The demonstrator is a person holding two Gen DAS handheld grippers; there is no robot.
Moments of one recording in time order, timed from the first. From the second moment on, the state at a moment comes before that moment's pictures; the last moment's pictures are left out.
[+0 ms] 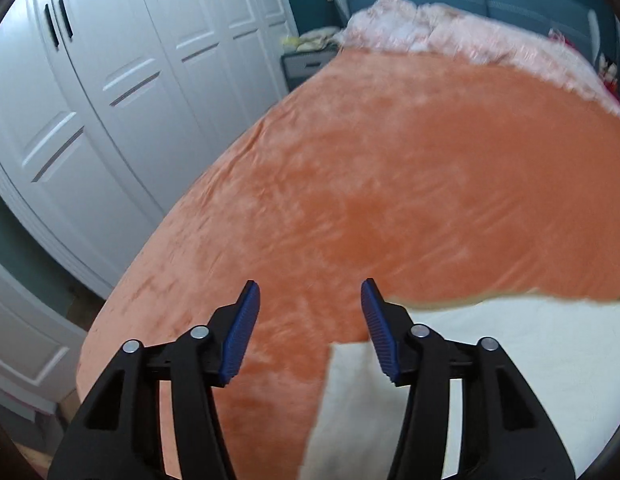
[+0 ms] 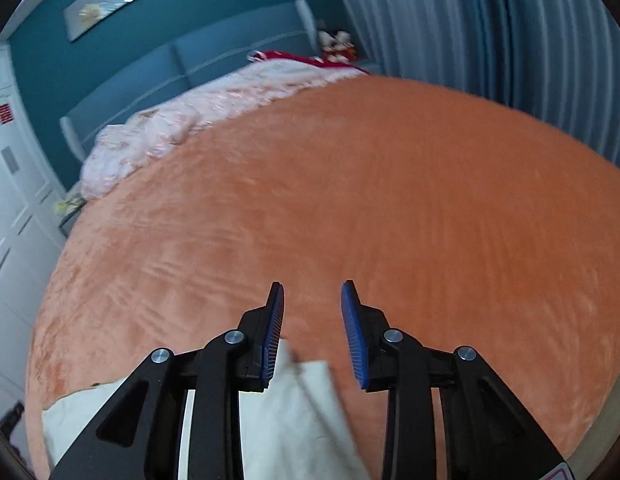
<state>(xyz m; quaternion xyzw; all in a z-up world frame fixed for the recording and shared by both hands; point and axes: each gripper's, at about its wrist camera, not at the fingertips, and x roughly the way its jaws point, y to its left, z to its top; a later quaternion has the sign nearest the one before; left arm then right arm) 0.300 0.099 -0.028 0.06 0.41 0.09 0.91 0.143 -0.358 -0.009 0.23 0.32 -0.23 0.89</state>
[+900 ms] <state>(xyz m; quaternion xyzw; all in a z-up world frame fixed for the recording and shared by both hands) 0.292 -0.076 -0.142 0.03 0.49 -0.09 0.87 0.250 -0.194 -0.150 0.19 0.49 0.00 0.85</state>
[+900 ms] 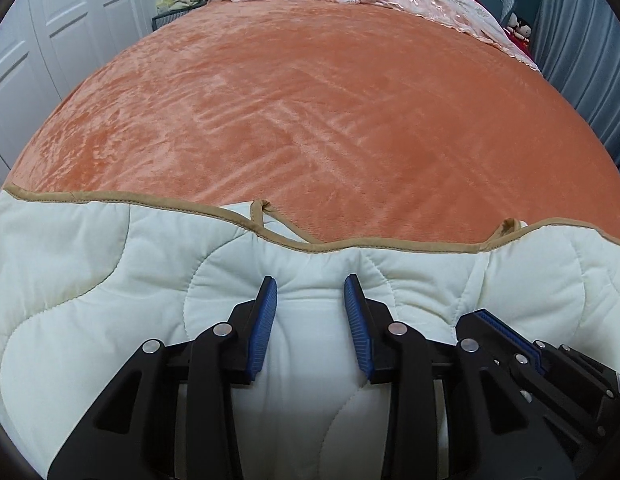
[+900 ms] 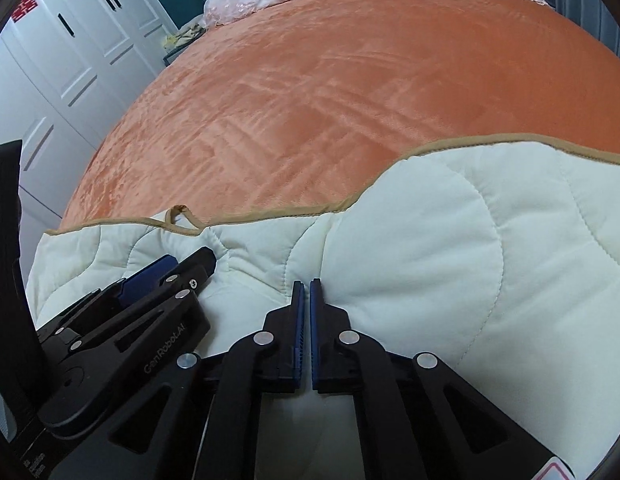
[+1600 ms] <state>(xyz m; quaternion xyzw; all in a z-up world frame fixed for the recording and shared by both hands) 0.295 -0.077 -0.148 0.02 0.46 -0.09 0.88 0.247 -0.196 -0.145 0.18 0.43 -0.05 0.88</state>
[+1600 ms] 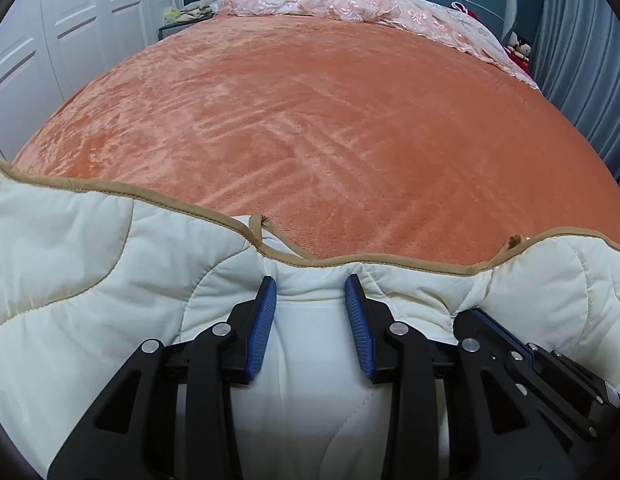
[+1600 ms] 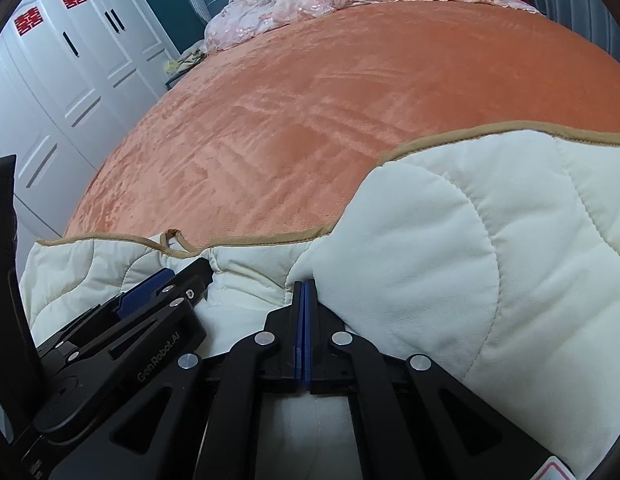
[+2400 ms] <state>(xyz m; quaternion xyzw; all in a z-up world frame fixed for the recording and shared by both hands) 0.161 -0.026 -0.107 0.07 0.47 -0.05 0.88 0.119 -0.152 -0.123 0.17 0.49 0.00 0.85</state>
